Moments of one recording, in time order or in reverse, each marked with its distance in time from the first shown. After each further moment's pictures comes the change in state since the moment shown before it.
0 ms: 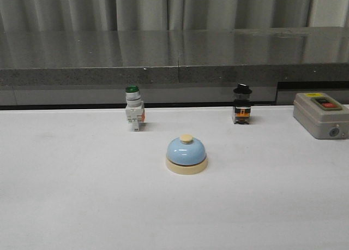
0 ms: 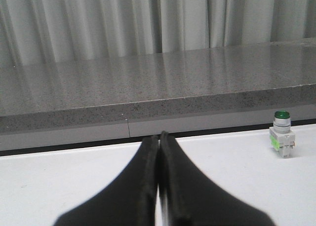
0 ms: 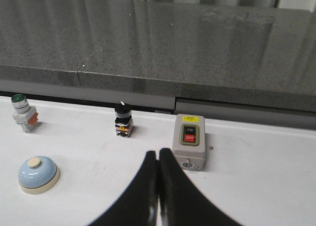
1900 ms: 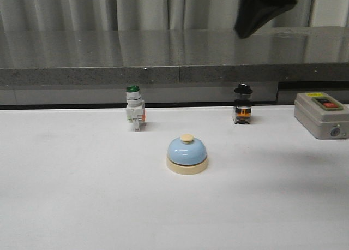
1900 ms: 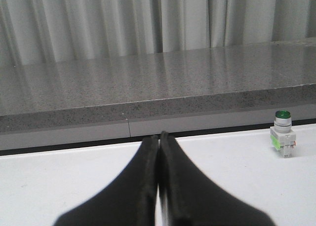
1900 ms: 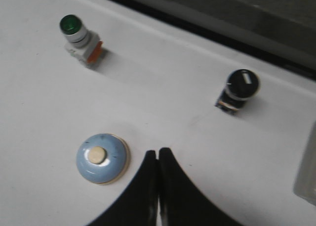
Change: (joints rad) left arm 0.000 0.000 0.000 0.000 0.000 0.000; right arm 0.273 1.171 -0.754 0.042 0.183 0.000
